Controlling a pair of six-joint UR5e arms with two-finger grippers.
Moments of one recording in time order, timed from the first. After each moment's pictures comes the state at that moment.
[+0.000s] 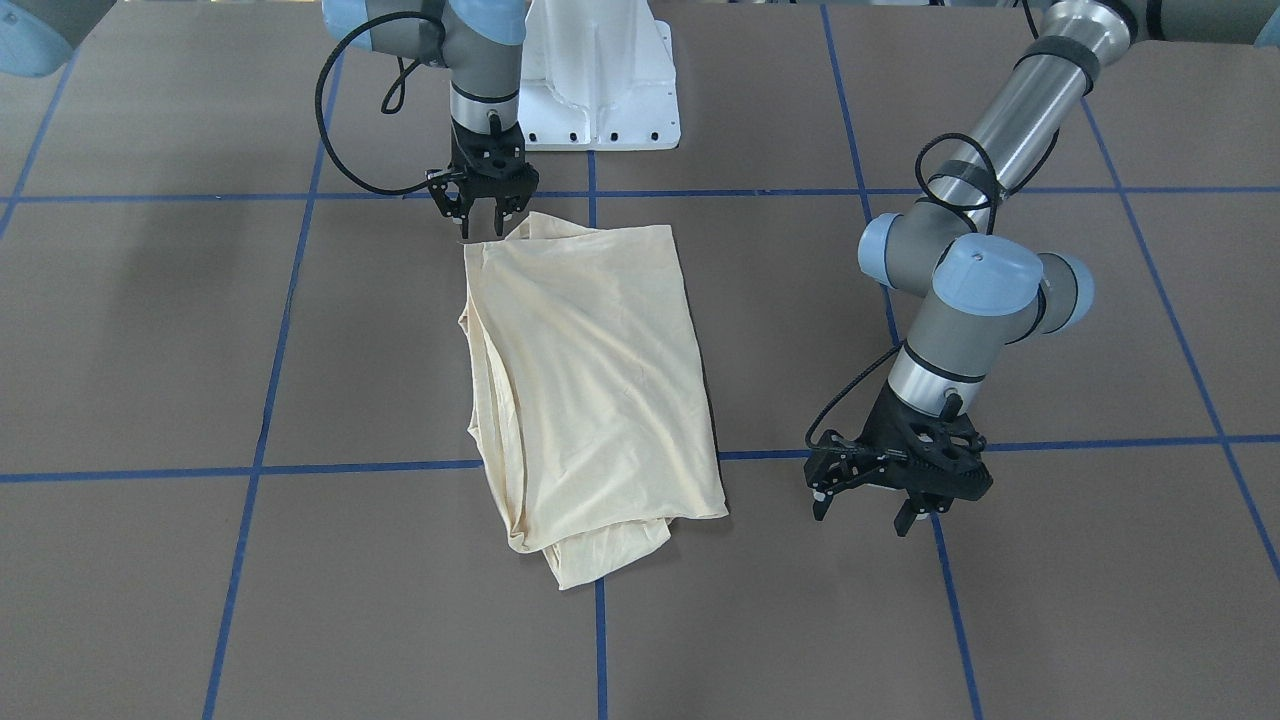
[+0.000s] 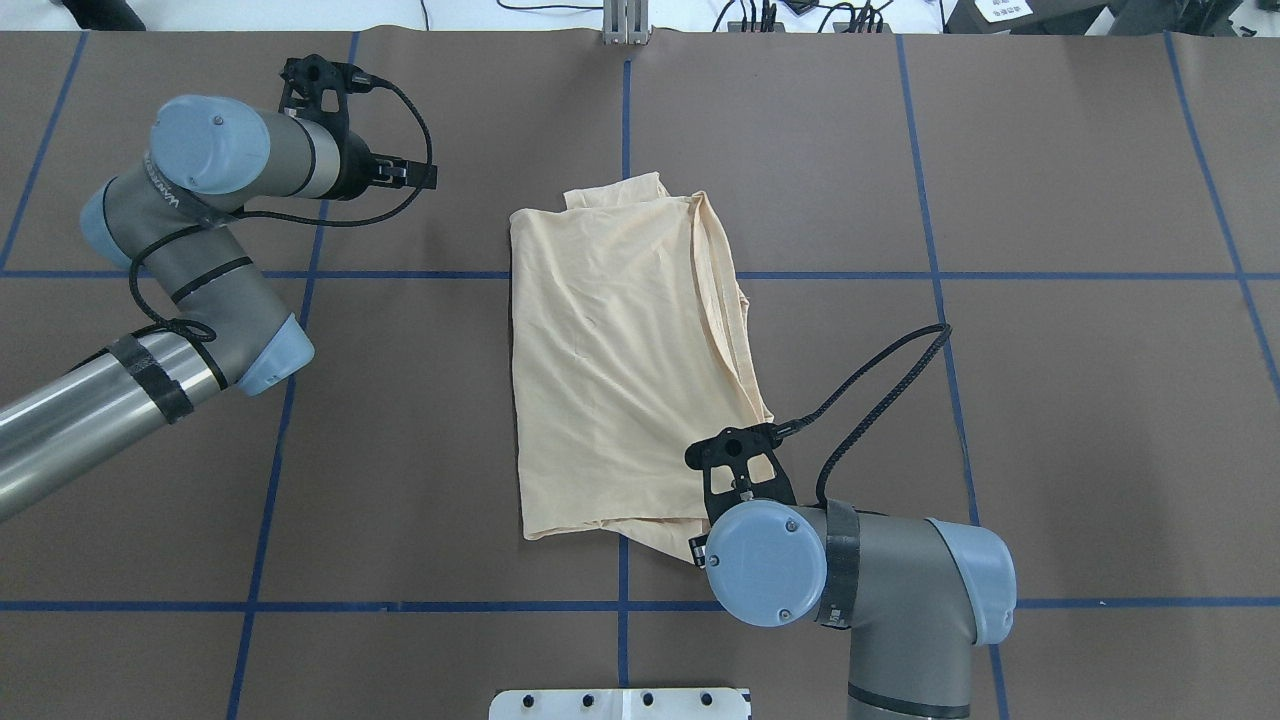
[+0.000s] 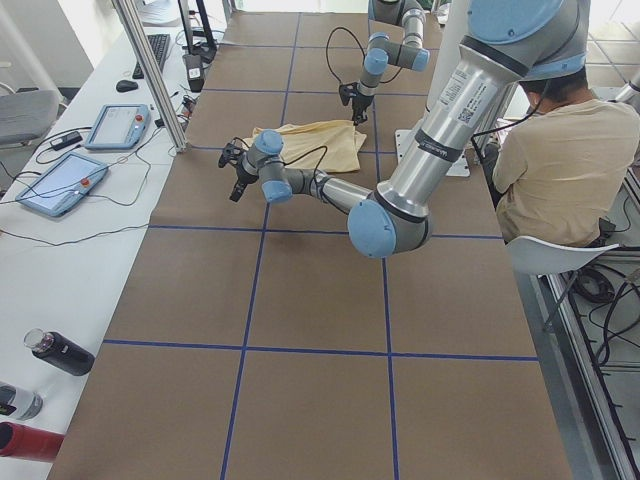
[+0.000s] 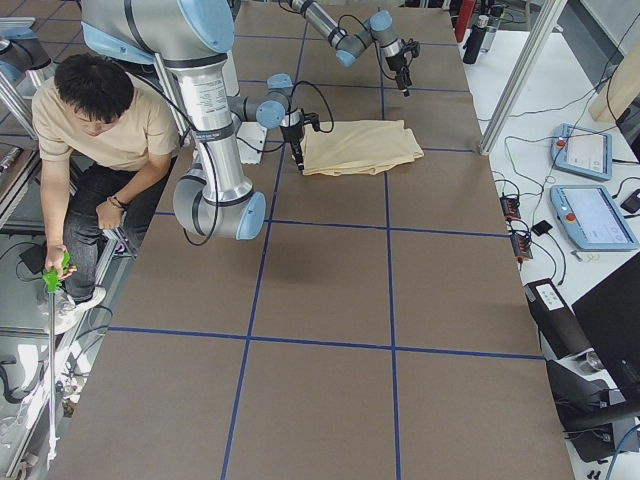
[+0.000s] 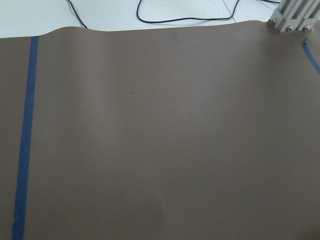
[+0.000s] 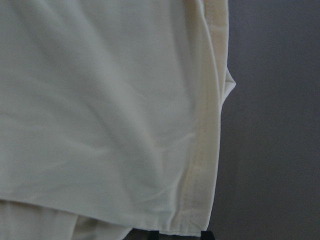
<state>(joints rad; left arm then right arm) -0.83 -2.16 -1.22 -2.44 -1.76 -0.92 0.20 -1.10 1.91 -1.76 1.48 1.19</state>
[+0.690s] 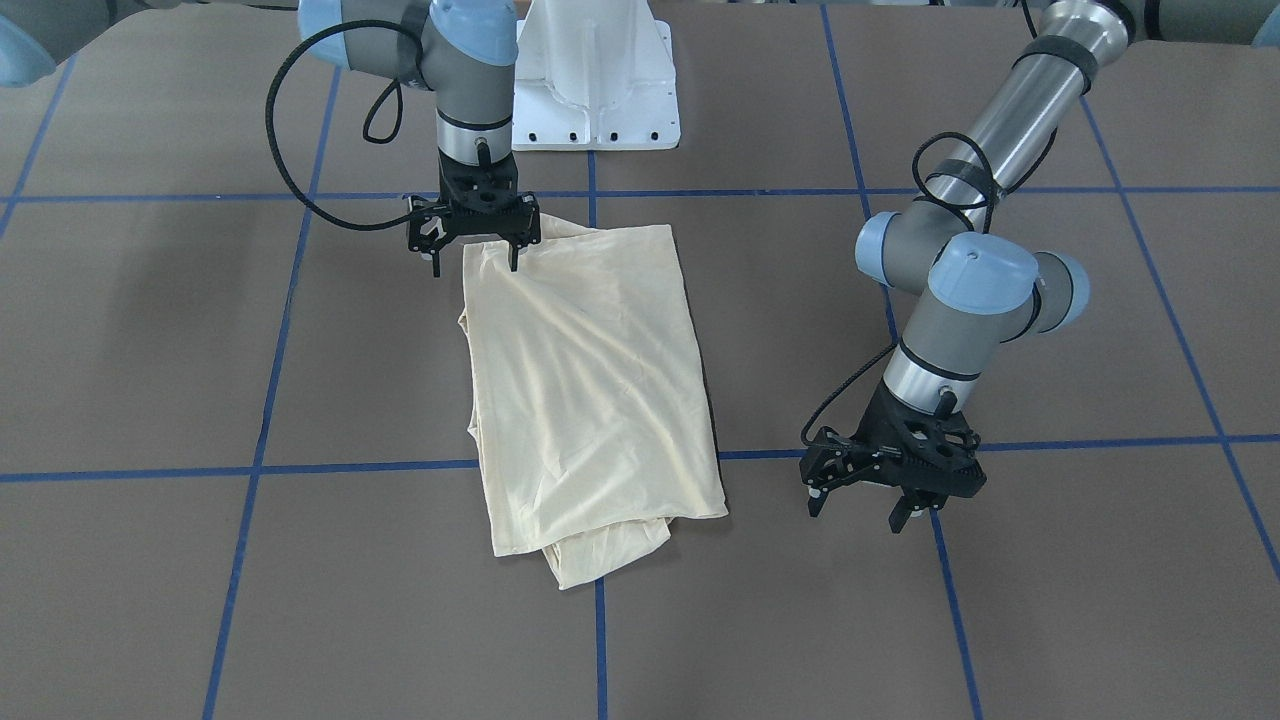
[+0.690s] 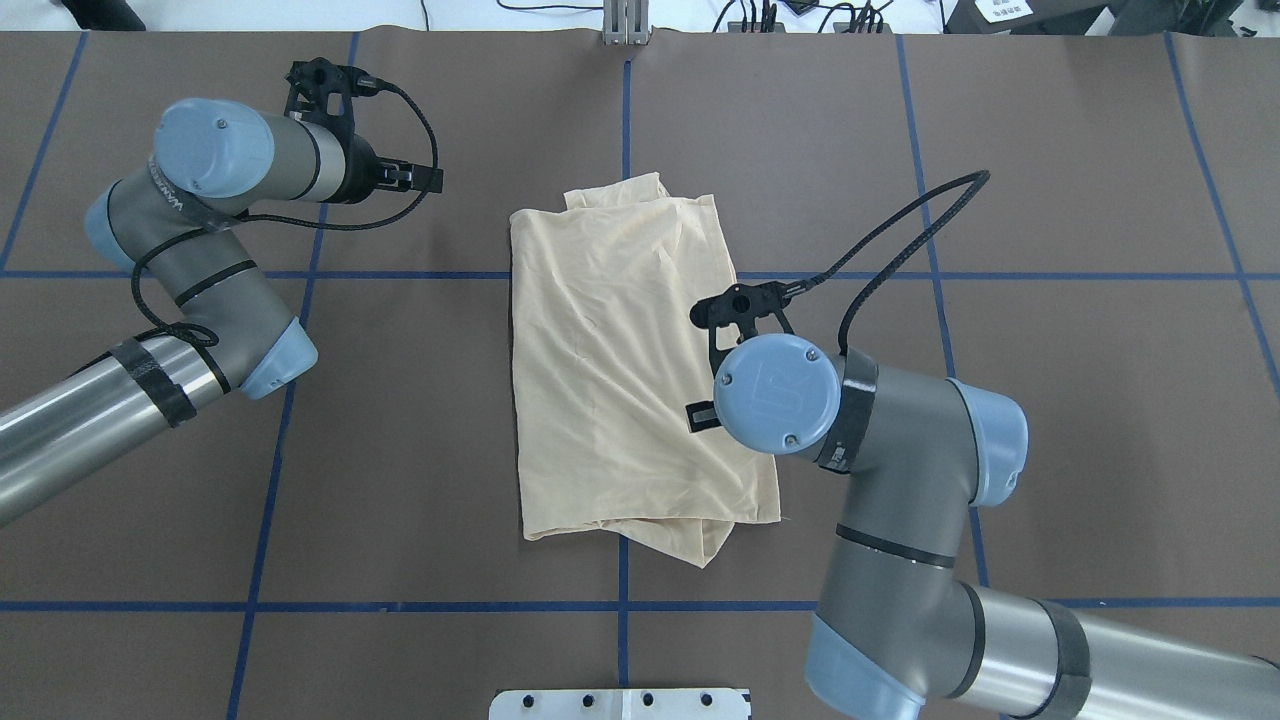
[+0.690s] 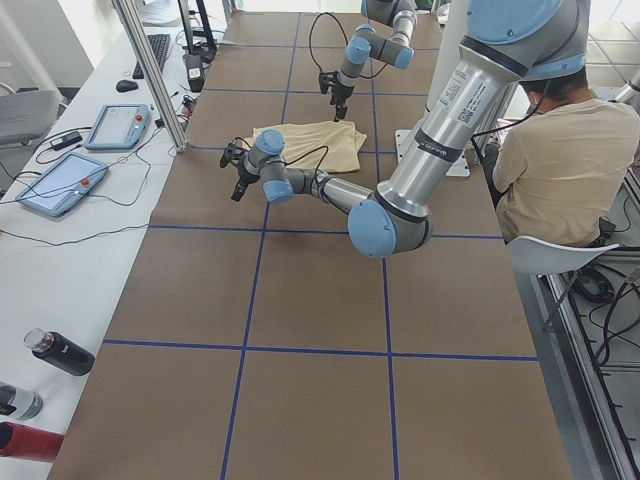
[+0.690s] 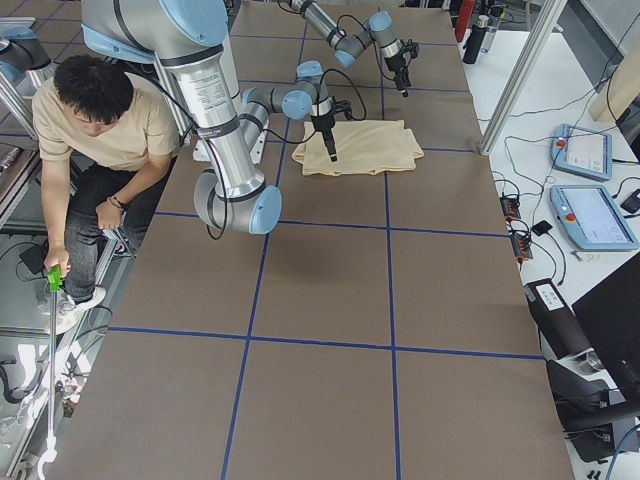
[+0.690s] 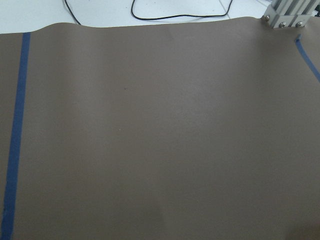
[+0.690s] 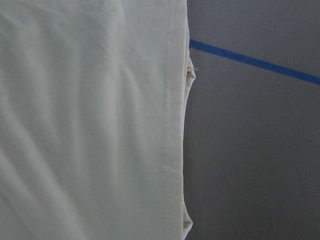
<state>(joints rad) -0.82 -2.16 -1.24 -2.43 -1.76 -0.92 0.42 -1.01 1.85 -1.72 1.56 1.05</state>
